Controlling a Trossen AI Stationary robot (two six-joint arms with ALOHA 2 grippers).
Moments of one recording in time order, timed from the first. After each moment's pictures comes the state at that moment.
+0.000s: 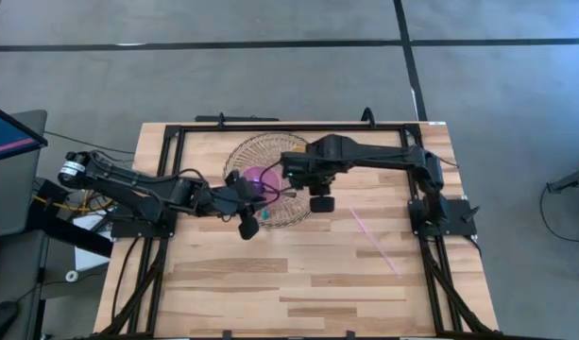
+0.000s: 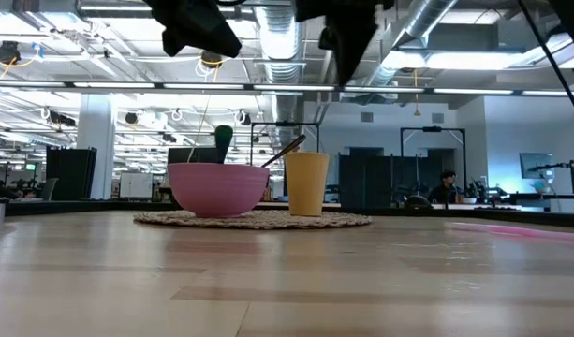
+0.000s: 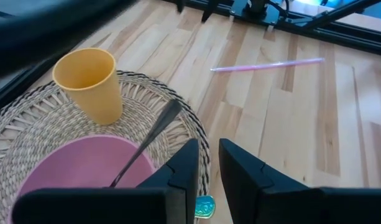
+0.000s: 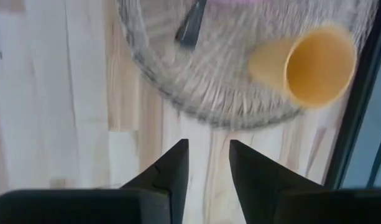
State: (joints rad) left arm -0.25 1.10 0.97 -0.36 -0.45 -0.35; right arm -0.03 2.00 2.11 -1.56 0.18 -0.14
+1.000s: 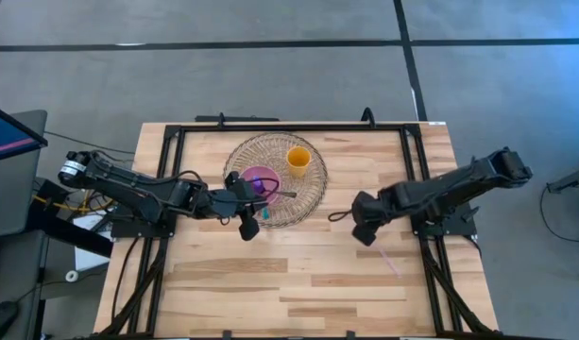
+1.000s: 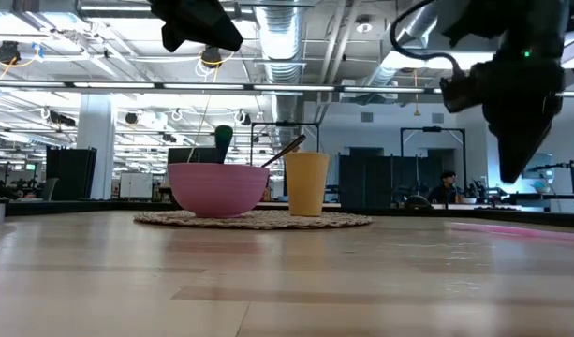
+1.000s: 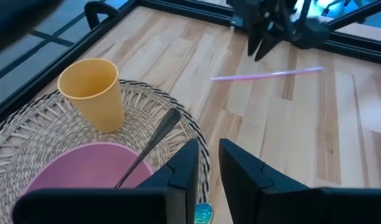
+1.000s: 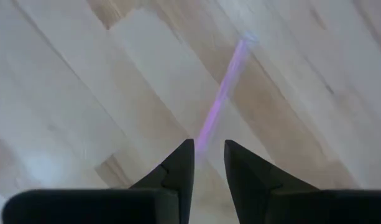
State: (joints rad) left arm -0.27 1.10 0.97 -0.33 -0.50 -0.35; right arm 0.21 1.26 0.74 -0.86 0.10 0.83
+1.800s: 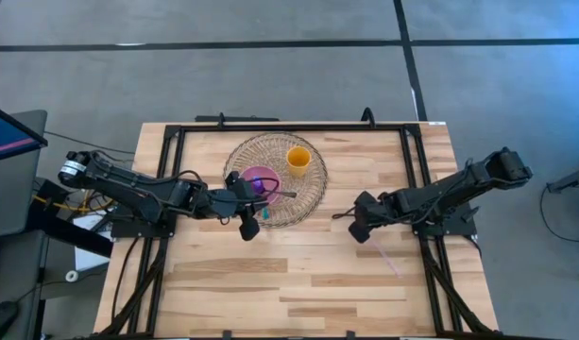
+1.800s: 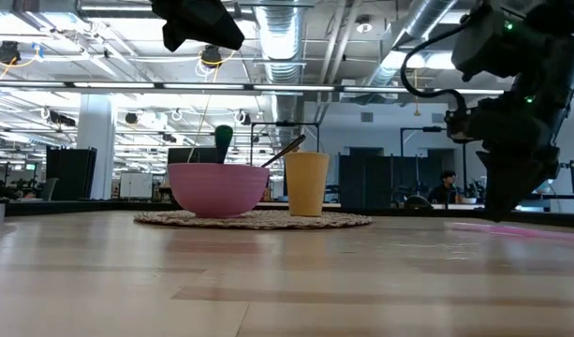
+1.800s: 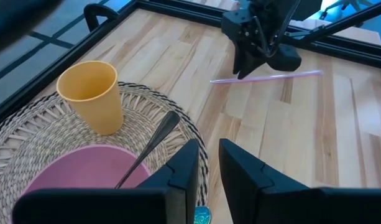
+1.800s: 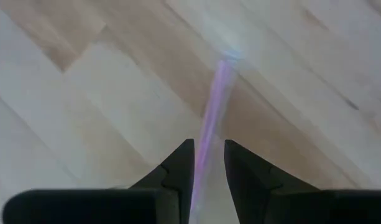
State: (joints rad) left arm -0.27 1.10 0.97 -0.32 -0.50 -0.35; right arm 0.21 1.26 0.51 -0.52 0.22 0.97
